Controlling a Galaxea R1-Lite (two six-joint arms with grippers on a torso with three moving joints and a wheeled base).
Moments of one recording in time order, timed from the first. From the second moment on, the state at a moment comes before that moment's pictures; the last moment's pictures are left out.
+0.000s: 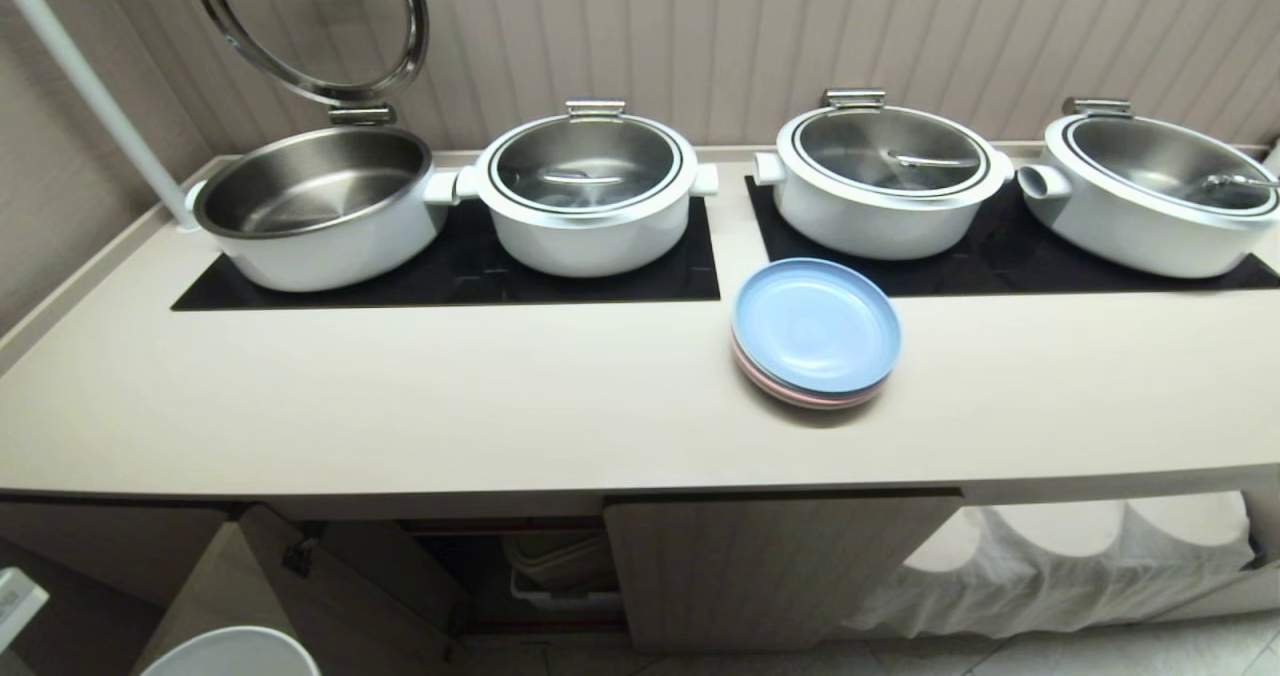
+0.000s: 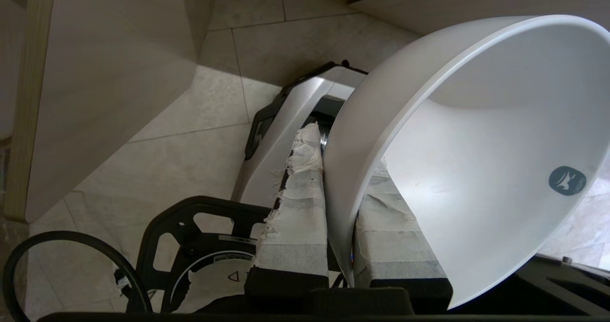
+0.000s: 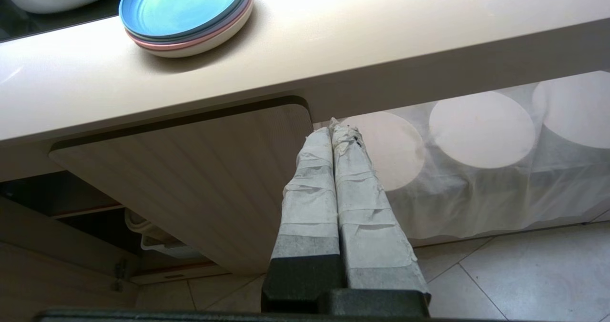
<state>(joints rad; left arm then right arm) 0.05 0.87 -0.43 0.49 -0.09 -0.31 0.01 0.00 0.00 -0.01 -0.05 0.18</state>
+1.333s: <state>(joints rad) -0.02 0.84 -0.42 0.49 -0.09 -0.30 0.01 0.00 0.00 -0.01 -0.05 0.18</state>
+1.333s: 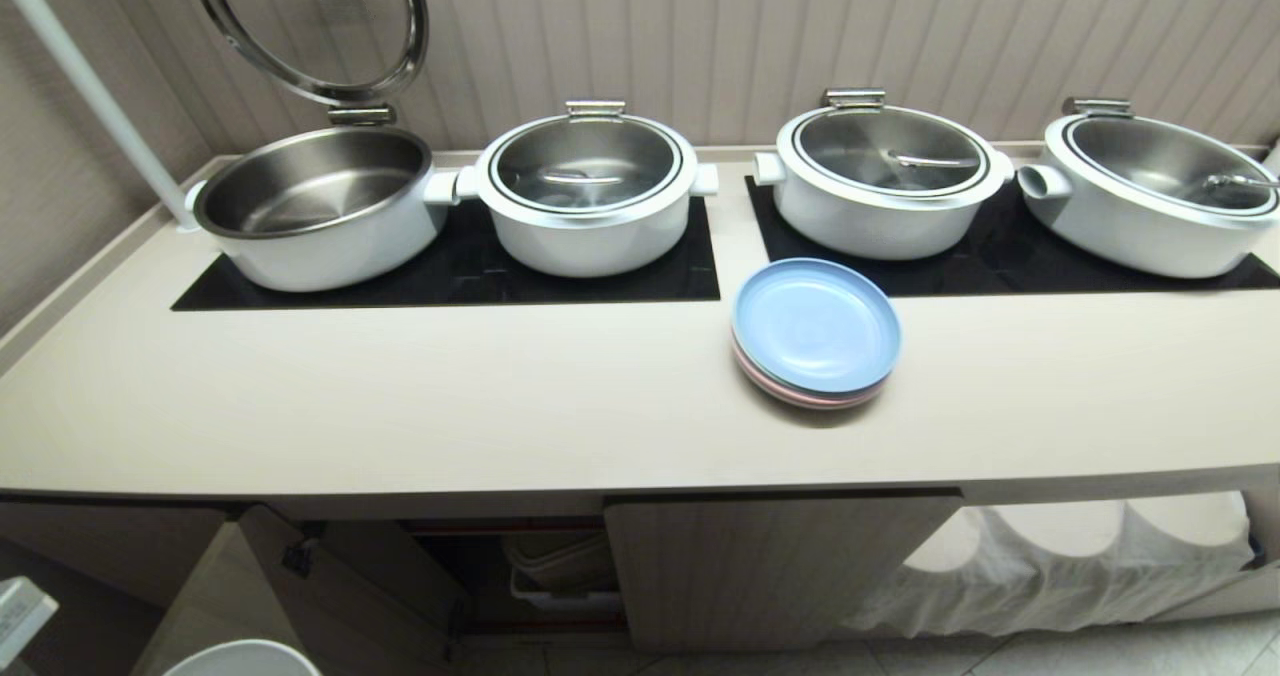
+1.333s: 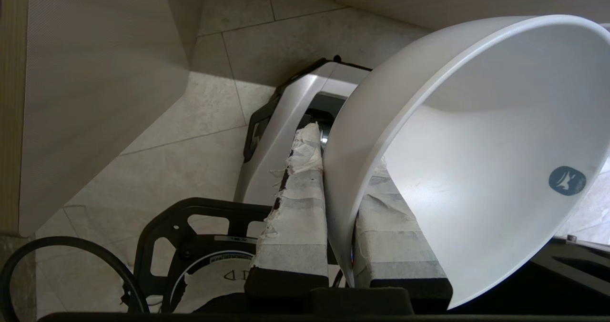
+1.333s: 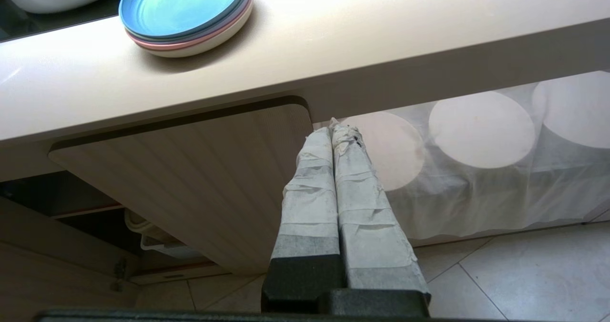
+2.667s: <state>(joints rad) -0.03 0.84 -0.41 0.49 -0.10 -0.31 0.01 0.00 0.00 -0.01 -0.05 0.19</state>
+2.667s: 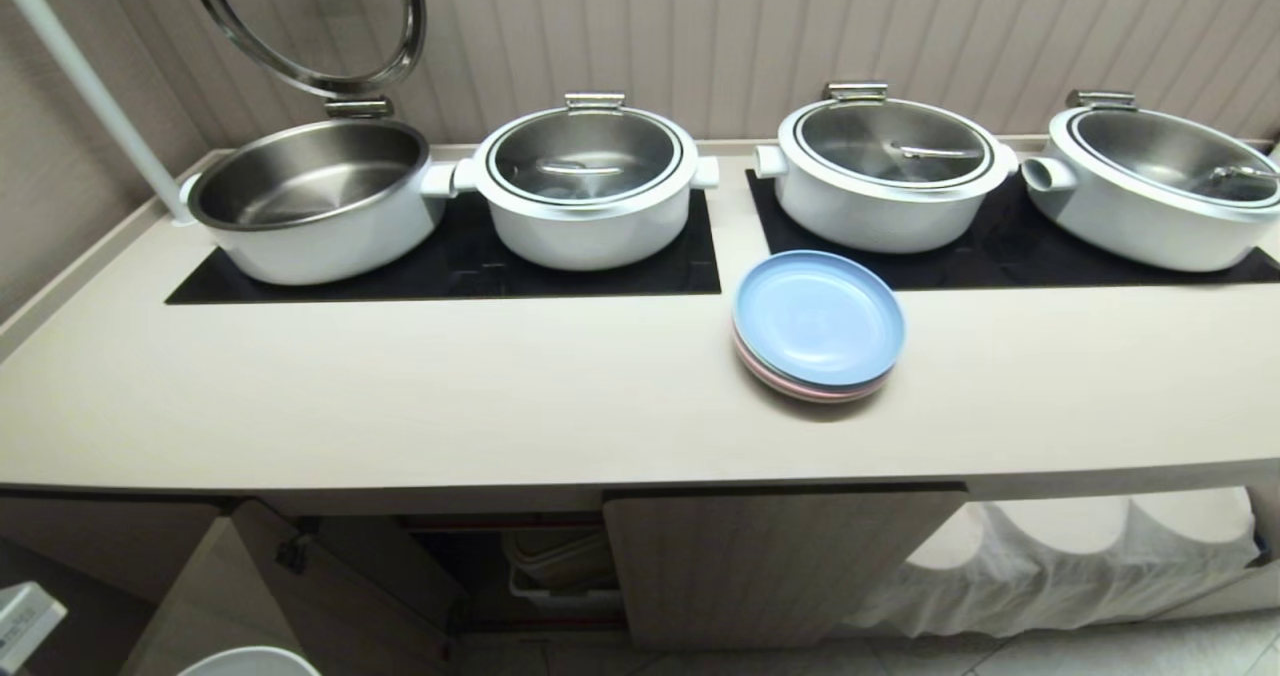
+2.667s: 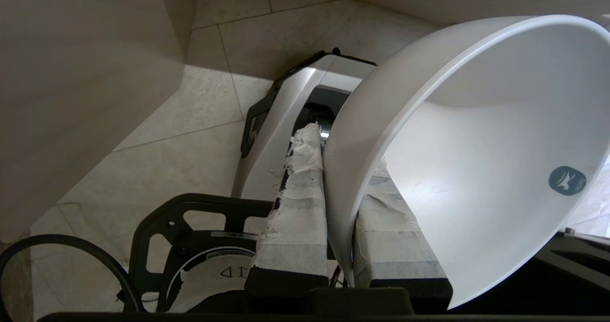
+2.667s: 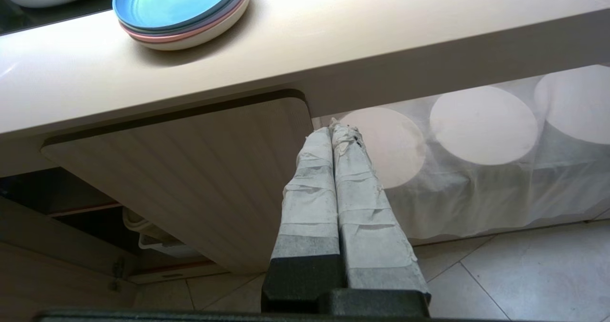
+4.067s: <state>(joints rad) -0.03 0.85 -0.40 0.49 -0.14 -0.42 0.01 0.00 0.00 -0.01 -0.05 0.19</state>
